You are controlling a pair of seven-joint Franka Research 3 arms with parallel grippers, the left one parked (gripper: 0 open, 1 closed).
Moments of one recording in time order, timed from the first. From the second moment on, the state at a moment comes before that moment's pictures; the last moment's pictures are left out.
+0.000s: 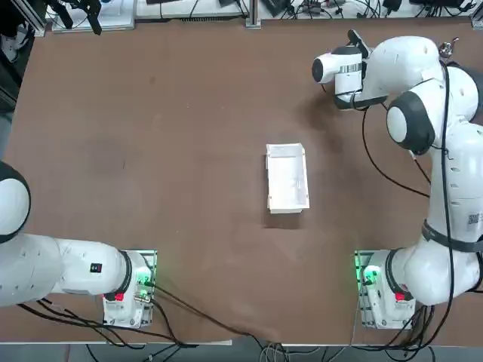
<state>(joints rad) 0.35 0.82 -0.09 -1.64 -1.42 2.05 2.35</state>
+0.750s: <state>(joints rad) 0.32 0.85 -0.09 -1.62 -1.44 2.06 2.32</state>
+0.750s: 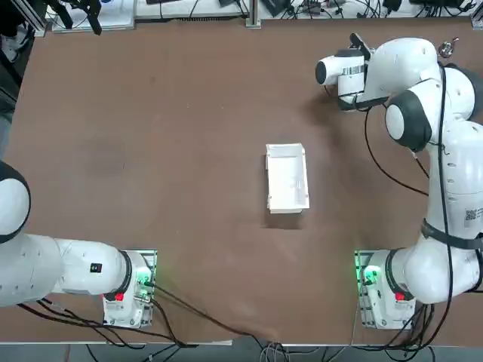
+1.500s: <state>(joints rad) 0.39 0.79 -0.07 -1.57 -1.13 2.05 2.02</state>
